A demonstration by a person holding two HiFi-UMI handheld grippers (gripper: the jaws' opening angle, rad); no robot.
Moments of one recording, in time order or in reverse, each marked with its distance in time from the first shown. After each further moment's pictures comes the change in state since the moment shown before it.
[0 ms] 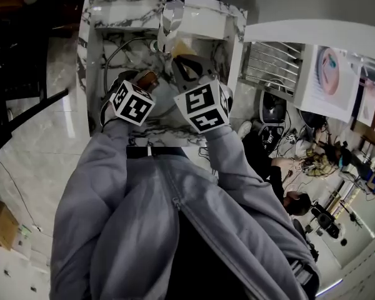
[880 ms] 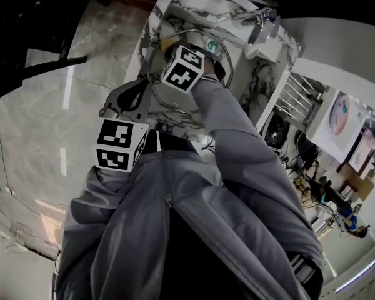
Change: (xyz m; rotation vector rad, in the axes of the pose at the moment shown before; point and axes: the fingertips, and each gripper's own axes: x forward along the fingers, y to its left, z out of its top) left arm -0.195 0.060 -0.071 -0.536 -0.468 0.136; right arm 0.163 0.175 0.018 -0.566 0.318 0.415
